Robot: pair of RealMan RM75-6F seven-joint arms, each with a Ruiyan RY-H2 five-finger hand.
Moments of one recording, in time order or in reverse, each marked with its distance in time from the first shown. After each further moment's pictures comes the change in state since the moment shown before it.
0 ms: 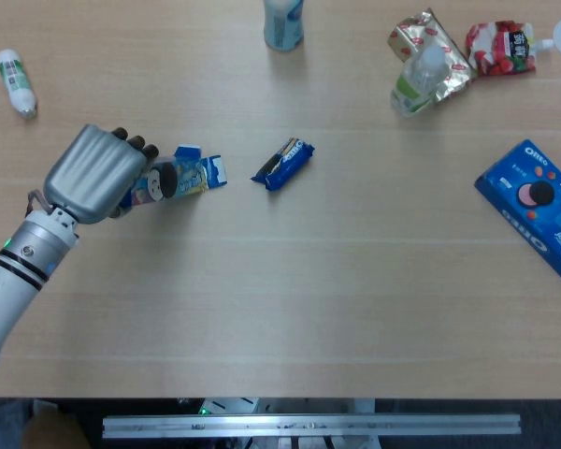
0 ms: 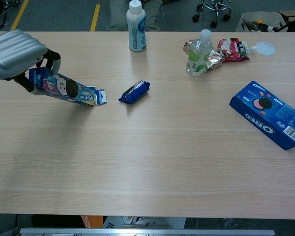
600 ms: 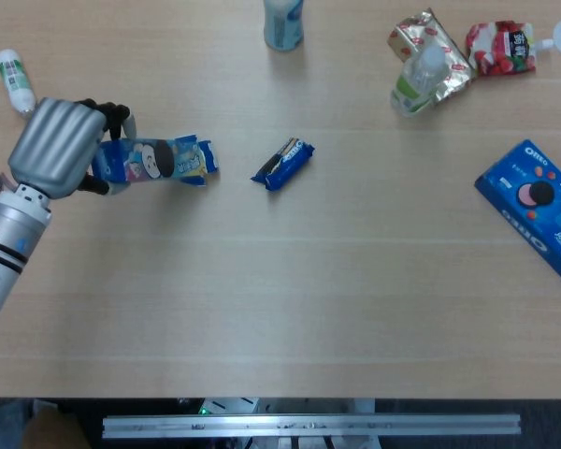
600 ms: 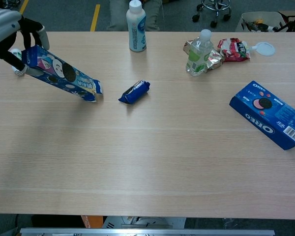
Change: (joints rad) left arm 0.015 0.058 -0.062 -0.036 -0.095 0.015 -0.288; right arm 0.002 -0.001 -0.001 -0.006 -0.001 -0.004 -0.010
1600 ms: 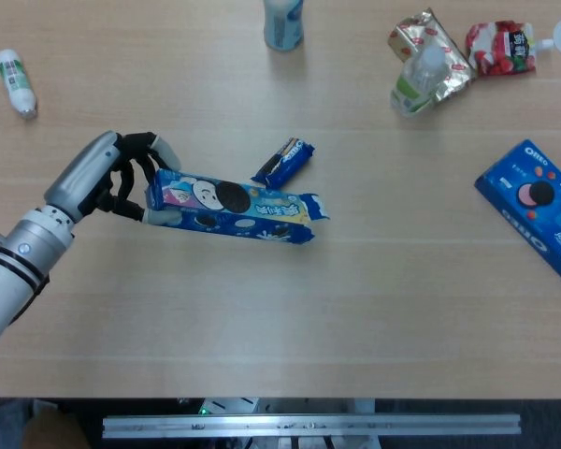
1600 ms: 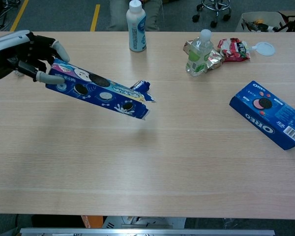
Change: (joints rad) left arm -0.003 0.025 -0.003 -0.058 0.017 -0.193 -0.840; right arm -0.005 0.003 -0.001 -0.001 -0.007 0.013 0.006
